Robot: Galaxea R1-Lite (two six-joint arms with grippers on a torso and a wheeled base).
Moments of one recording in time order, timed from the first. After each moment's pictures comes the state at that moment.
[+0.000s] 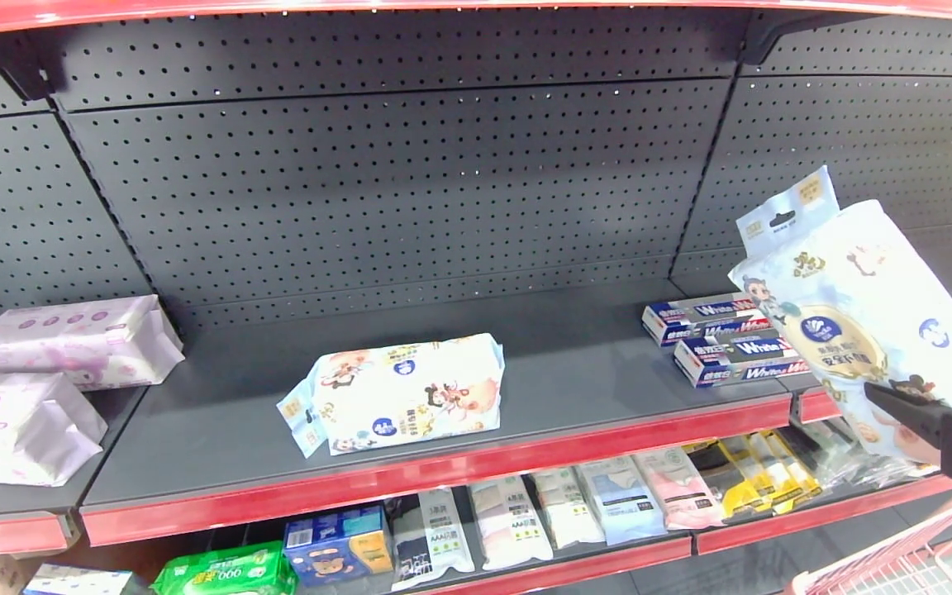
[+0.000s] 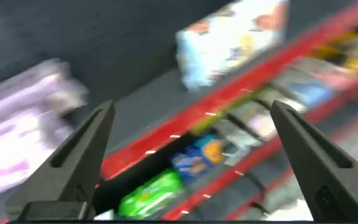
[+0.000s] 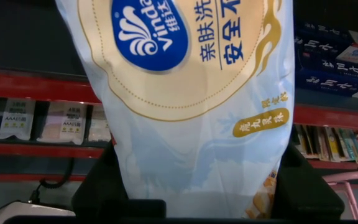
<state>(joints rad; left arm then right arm) -0.06 0.25 -0.39 0.24 -0.21 0.28 -0.02 1.12 -0.45 -0.33 0.05 -0.30</state>
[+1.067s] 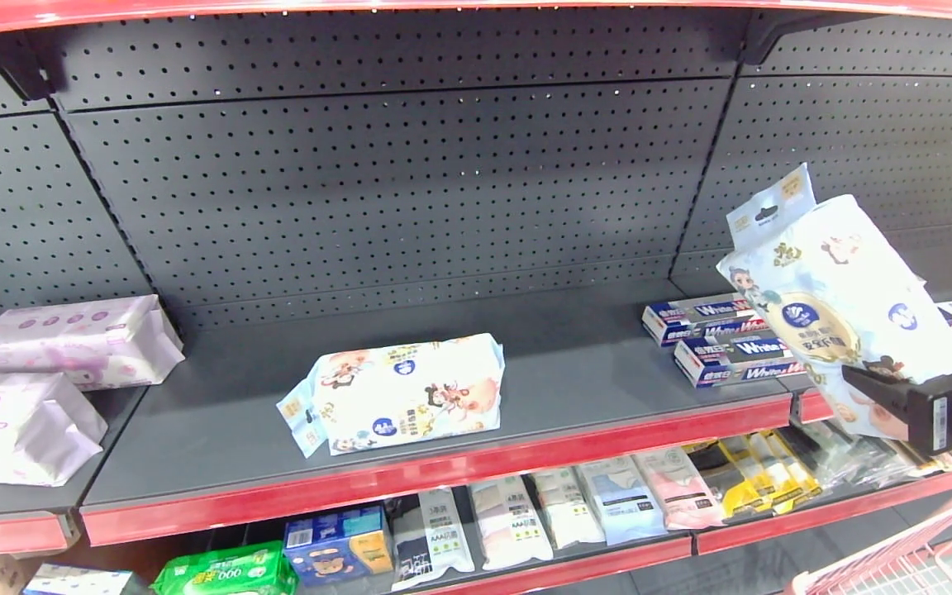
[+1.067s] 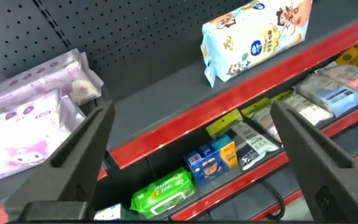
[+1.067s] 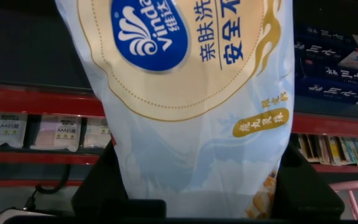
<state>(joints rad) -0.02 0.13 -0.29 0.22 -0.20 0.28 -0.03 1.23 -0.47 -0.42 0.04 -0.31</state>
